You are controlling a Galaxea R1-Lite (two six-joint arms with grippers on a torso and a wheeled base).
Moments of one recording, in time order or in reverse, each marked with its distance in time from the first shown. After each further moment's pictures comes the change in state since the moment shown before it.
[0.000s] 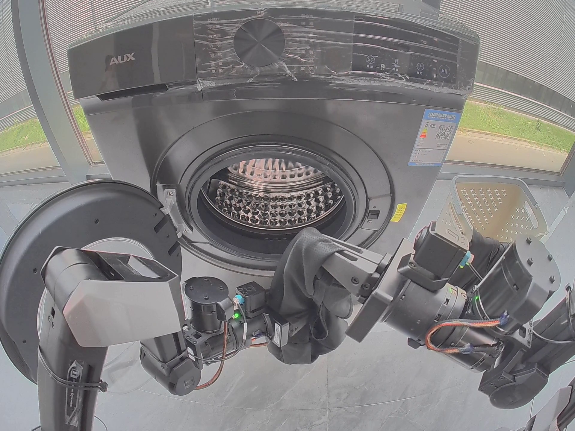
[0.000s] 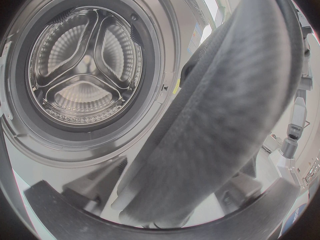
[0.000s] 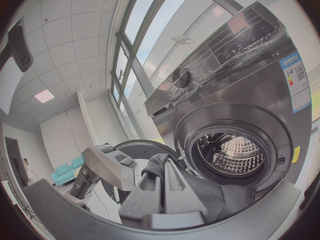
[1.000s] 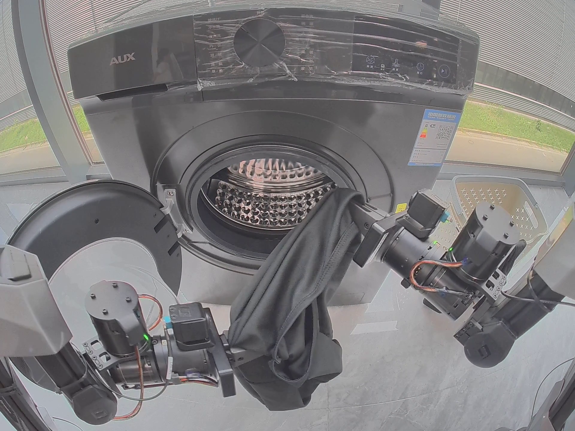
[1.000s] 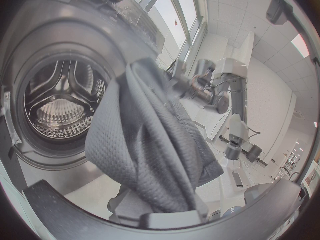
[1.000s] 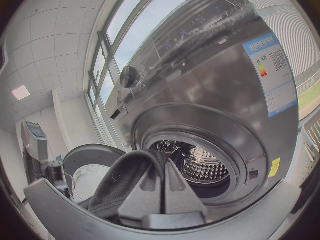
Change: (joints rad) left arm -0.030 -0.486 0.463 0.000 -0.263 0.003; right arm -0.240 0.160 -0.140 -0.010 -0.010 0.030
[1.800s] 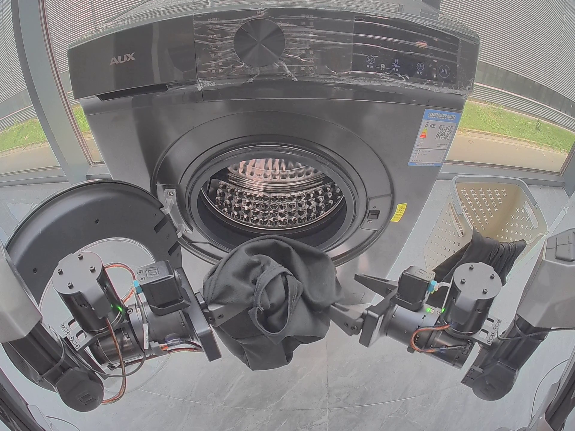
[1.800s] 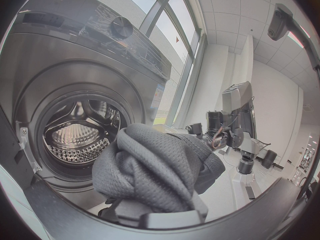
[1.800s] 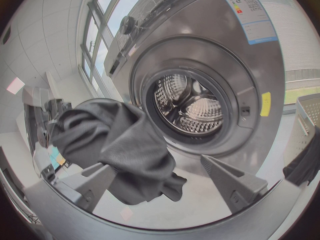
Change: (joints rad) left arm 0.071 -0.113 -0.058 0.000 0.048 -0.017; right arm 0.031 0.063 0.269 -0.003 0.033 -0.022
